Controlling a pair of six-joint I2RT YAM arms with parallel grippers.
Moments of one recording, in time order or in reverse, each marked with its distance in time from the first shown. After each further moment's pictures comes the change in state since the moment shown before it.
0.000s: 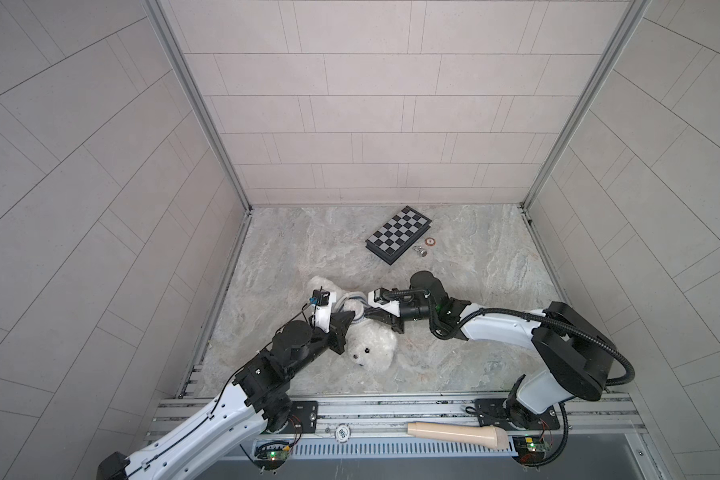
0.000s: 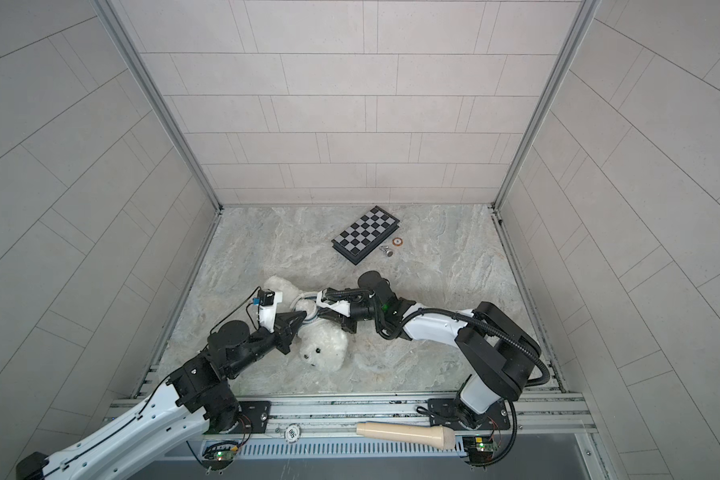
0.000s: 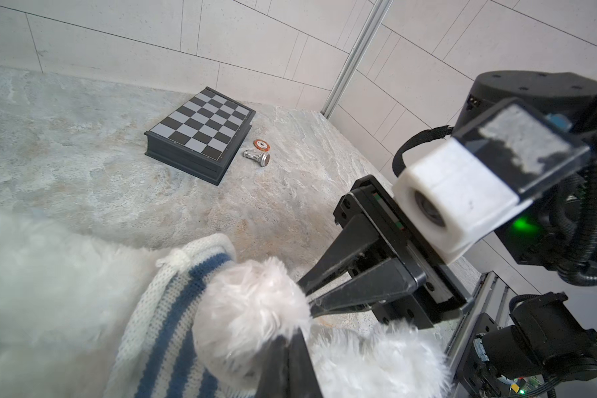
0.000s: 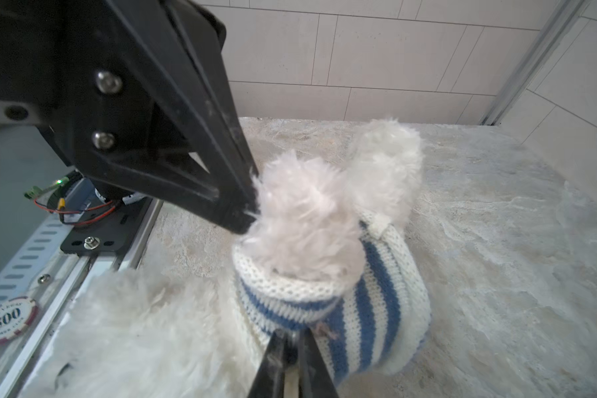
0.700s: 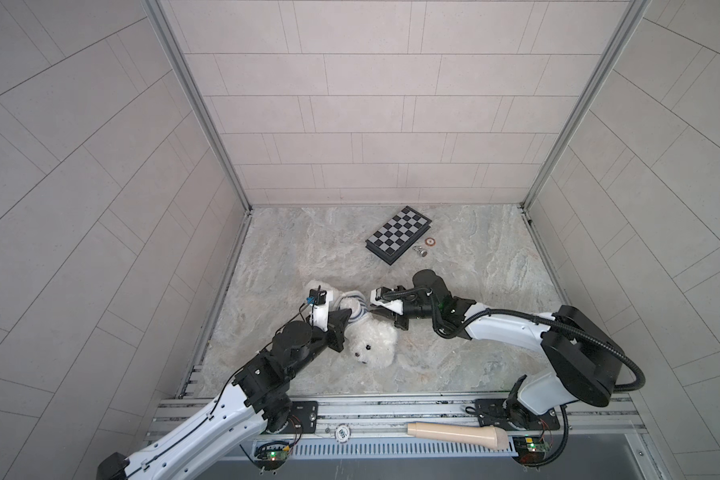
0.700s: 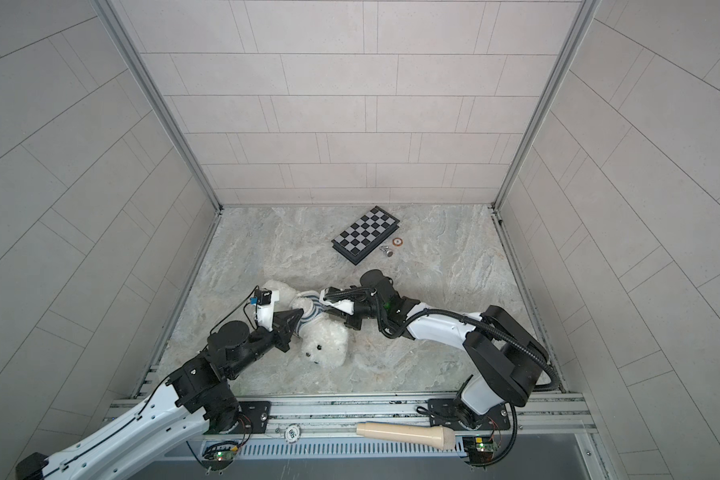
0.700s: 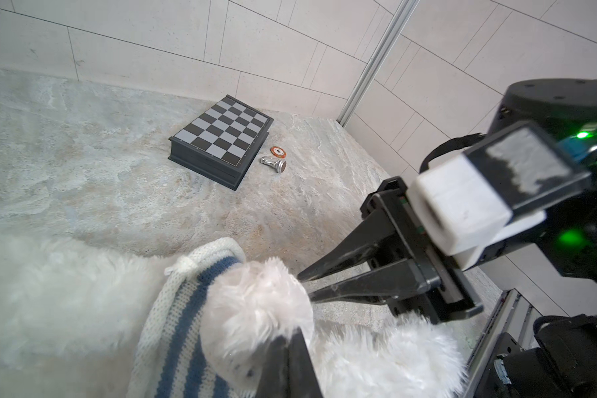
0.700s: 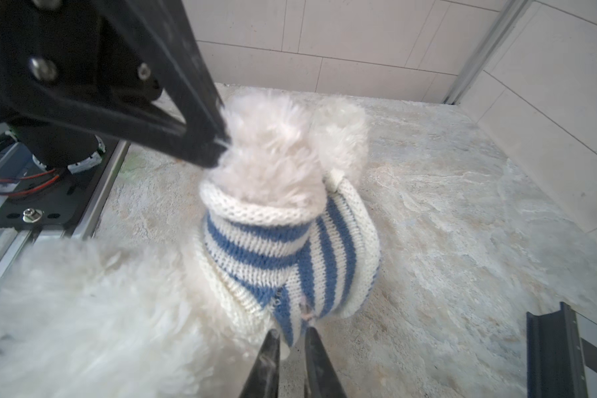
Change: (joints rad) left arm 0.000 0.011 0.003 -0.008 -0.083 -0.014; right arm -0.014 -0.067 0.002 -0.093 0.126 -0.066
